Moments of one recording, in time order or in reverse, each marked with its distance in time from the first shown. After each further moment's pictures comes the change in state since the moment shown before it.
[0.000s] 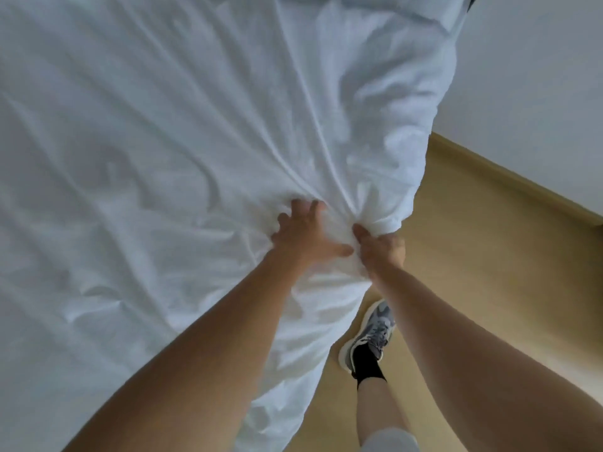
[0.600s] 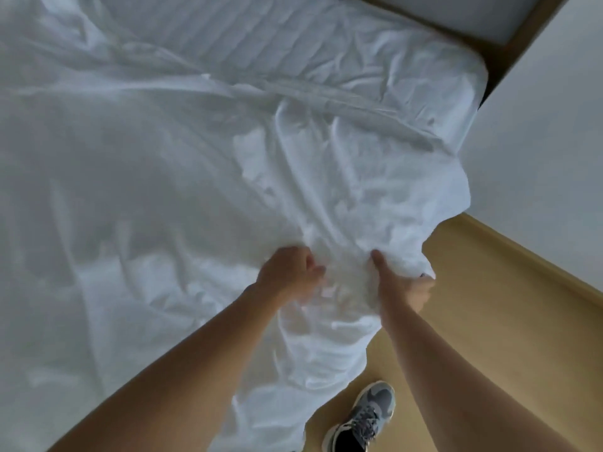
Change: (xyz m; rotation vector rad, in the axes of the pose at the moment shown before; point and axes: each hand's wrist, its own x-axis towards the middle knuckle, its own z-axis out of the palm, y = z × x) left_hand 0.087 0.067 -0.059 -0.096 0.133 -0.074; right_hand 0.112 -0.105 -0.048 0.136 0.092 0.149
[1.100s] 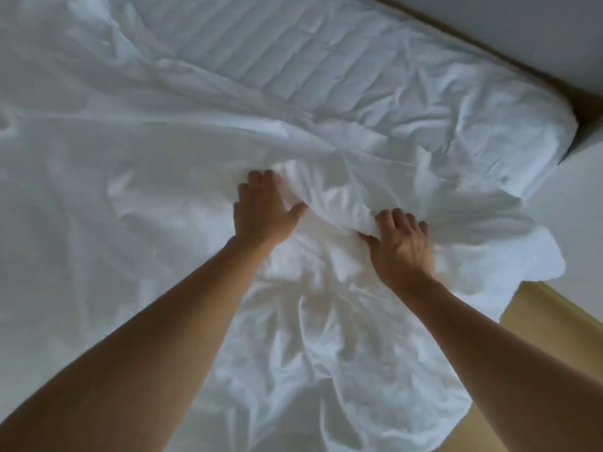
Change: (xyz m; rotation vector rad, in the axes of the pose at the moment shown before) left_hand 0.150 -0.060 -0.152 0.038 0.435 -0.108; right_hand 0.008 -0.150 0.126 -0.828 0.021 -1.560
